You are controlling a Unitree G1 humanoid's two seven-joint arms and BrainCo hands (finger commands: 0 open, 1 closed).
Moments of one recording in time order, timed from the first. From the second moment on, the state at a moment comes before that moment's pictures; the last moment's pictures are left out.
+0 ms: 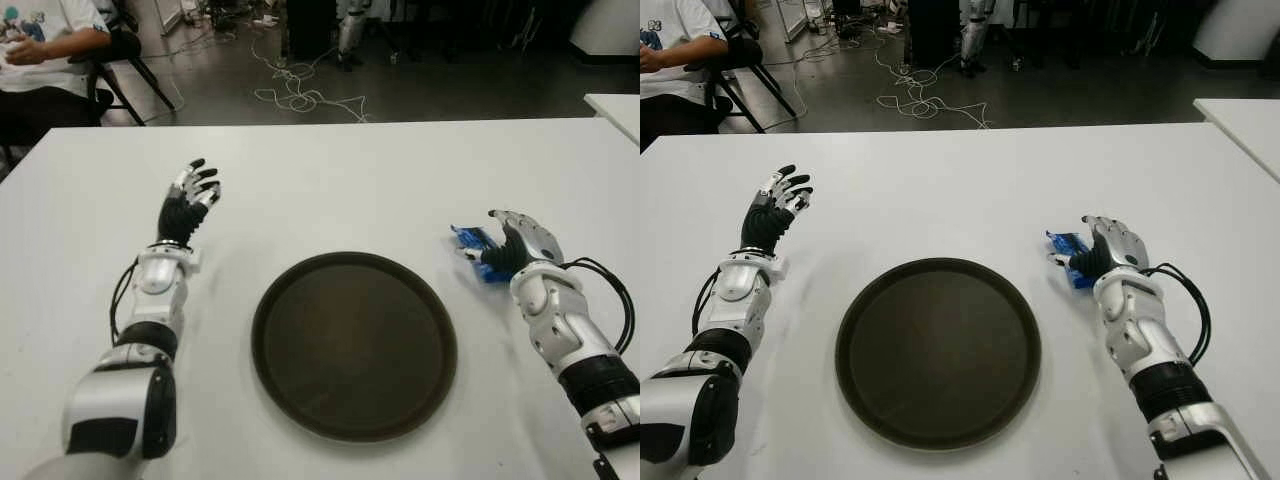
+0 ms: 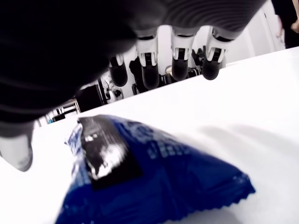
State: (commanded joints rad) left arm -0.67 0.18 0.18 1.21 -0.03 -0.61 -0.10; right arm -0.40 -0.43 0.27 0.51 -0.64 0.29 -0.07
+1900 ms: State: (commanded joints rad) left arm -0.66 0.18 0.19 1.20 -0.04 -0.61 -0.12; right arm -0.39 -0.43 0.39 0.59 -0.76 0.25 -0.22
